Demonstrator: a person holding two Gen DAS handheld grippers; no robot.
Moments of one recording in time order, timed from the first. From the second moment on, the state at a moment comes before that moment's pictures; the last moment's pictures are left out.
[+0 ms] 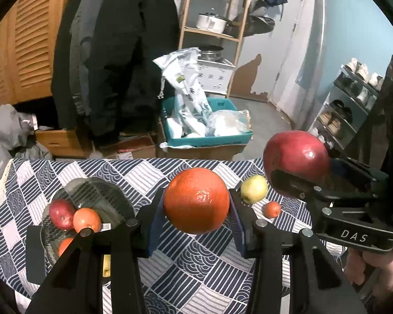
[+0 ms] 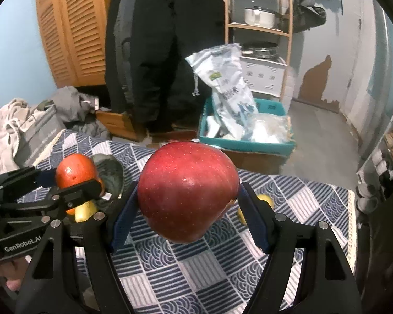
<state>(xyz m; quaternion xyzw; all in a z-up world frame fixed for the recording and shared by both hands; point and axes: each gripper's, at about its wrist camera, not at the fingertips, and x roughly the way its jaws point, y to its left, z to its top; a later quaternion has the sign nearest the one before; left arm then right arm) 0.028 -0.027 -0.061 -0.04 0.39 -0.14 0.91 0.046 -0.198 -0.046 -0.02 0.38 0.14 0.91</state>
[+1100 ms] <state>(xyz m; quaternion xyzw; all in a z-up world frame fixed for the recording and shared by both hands) 0.057 0.108 -0.108 -0.09 0.43 0.00 0.90 0.101 -0.071 -0.084 -0.04 0.42 0.23 0.88</state>
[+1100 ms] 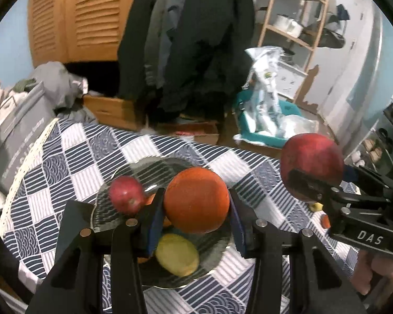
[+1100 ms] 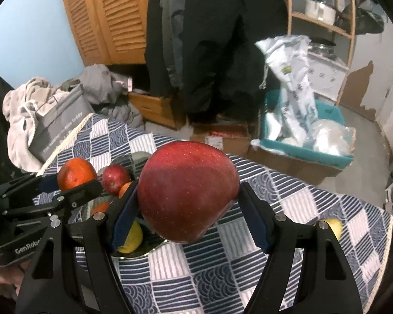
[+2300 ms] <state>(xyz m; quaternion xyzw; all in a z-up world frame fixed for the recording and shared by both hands) 0.074 0.166 -0.216 -0.12 0.54 0.06 0.83 0.123 0.007 -0.200 -0.07 0.54 0.27 0.80</state>
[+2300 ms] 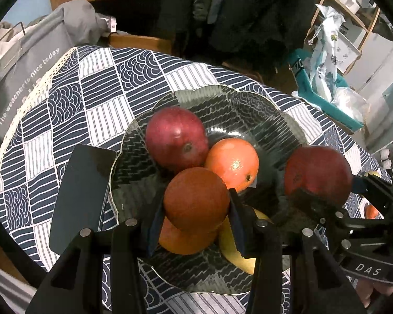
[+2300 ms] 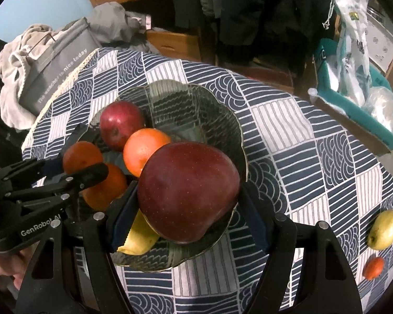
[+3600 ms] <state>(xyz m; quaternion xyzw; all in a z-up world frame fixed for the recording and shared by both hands) 0.060 0.143 -0.157 -0.09 0.49 0.04 0.87 0.124 -0.026 -0.138 -0.05 0.47 0.24 0.85</state>
